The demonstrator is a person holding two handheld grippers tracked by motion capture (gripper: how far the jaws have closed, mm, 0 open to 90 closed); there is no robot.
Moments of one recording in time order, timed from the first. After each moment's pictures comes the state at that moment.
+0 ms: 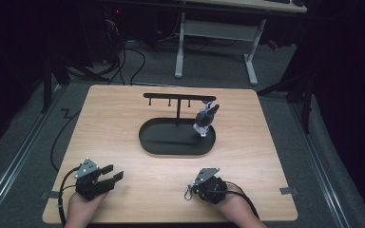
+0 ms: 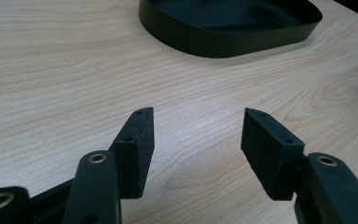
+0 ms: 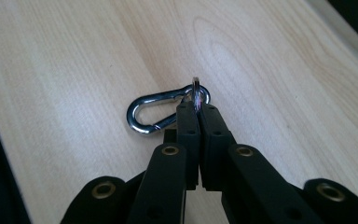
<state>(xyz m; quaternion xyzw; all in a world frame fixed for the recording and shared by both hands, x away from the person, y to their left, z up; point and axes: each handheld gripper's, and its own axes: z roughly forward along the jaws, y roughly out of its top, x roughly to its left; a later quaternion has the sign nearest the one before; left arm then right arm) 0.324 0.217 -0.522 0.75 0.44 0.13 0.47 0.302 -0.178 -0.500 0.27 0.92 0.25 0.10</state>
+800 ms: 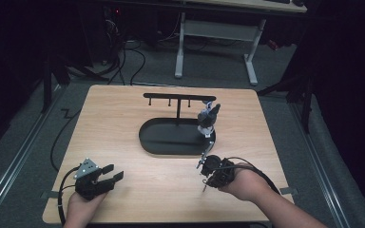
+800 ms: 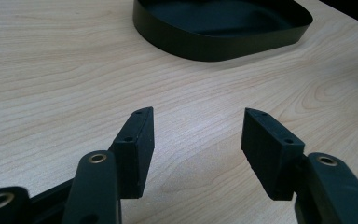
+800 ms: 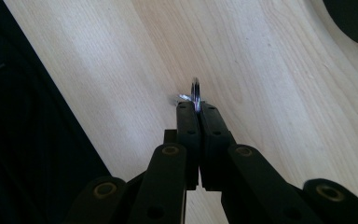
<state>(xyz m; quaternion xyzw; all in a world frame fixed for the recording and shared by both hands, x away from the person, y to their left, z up) 0.324 0.217 -0.520 0.76 0.42 0.13 0.48 0.333 -0.177 -0.417 0.26 0.96 0.06 0.02</state>
